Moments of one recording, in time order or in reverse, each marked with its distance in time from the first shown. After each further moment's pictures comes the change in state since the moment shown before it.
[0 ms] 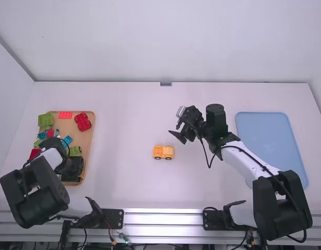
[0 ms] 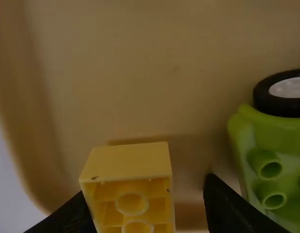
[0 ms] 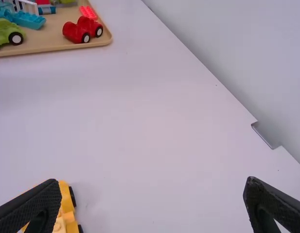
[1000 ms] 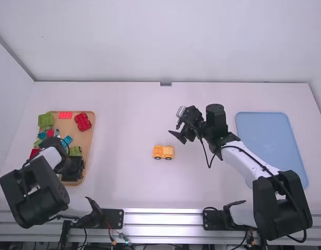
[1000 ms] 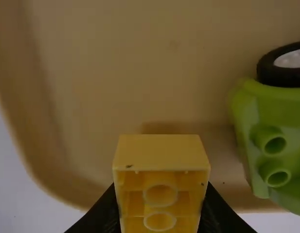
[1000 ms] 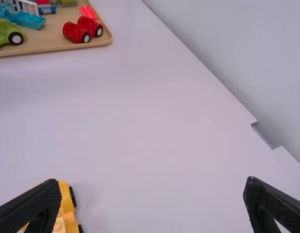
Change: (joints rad) left arm 0.000 0.000 0.025 -0.063 0.036 0.018; right arm 0.000 0.000 0.000 0.000 0.000 0.002
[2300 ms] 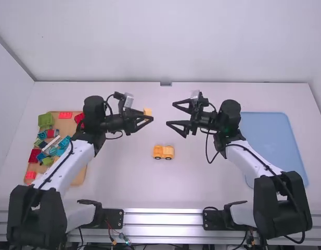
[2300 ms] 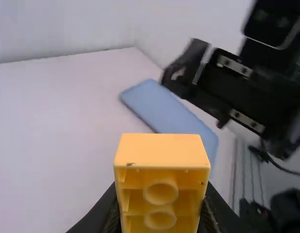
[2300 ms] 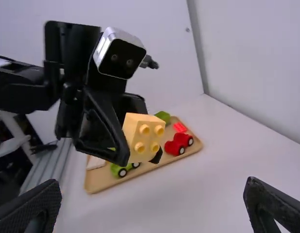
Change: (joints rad) left arm -0.738 -0.207 0.146 0.829 0.984 0.748; right arm -0.080 0.000 0.000 0.546 -0.519 0.840
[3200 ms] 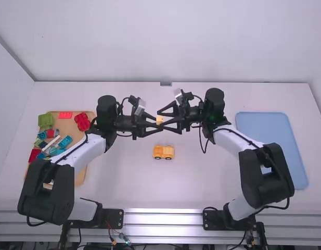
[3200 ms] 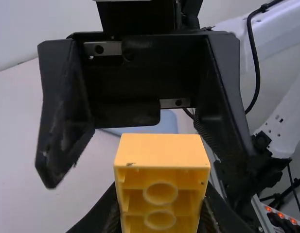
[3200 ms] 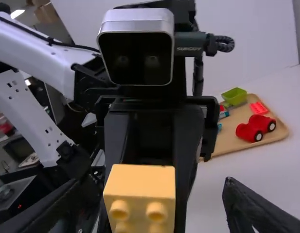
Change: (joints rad) left arm -0.086 0.183 0.000 0.278 0.266 0.138; right arm 0.084 0.244 0.199 0.009 -0.303 0.077
